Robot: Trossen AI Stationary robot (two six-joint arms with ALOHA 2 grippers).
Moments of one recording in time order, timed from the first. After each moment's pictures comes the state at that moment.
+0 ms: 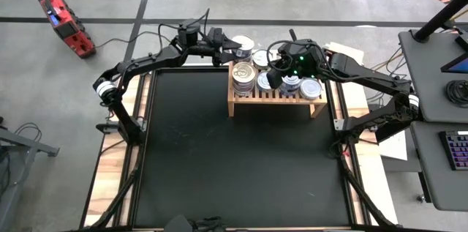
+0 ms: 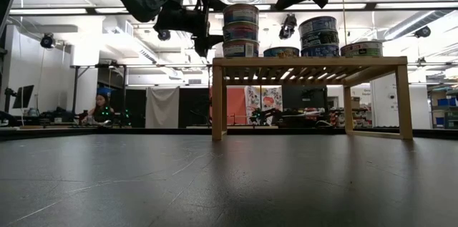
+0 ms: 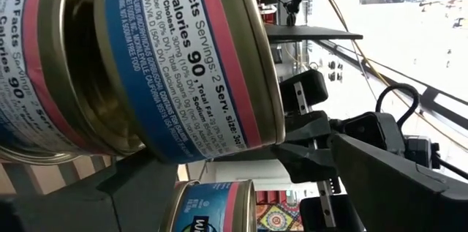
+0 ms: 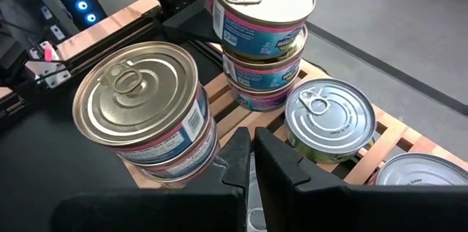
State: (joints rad) left arm 0.74 1.71 1.29 0.33 0.78 -1.37; right arm -0.37 1.34 1.44 -0.68 0.20 0.30
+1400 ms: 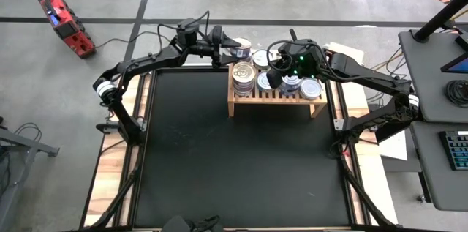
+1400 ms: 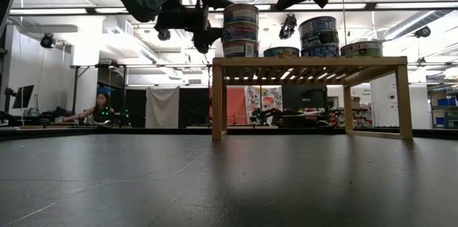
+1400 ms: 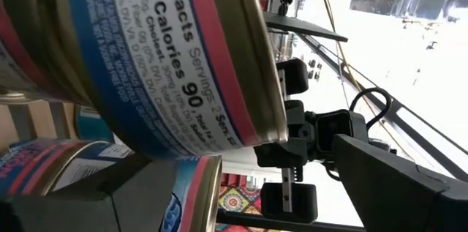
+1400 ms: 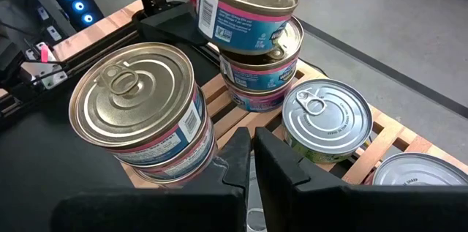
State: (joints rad) left arm 0.74 1.71 1.29 0.38 0.85 -1.60; right arm -0.37 1.34 1.44 -0.68 0.21 0.30
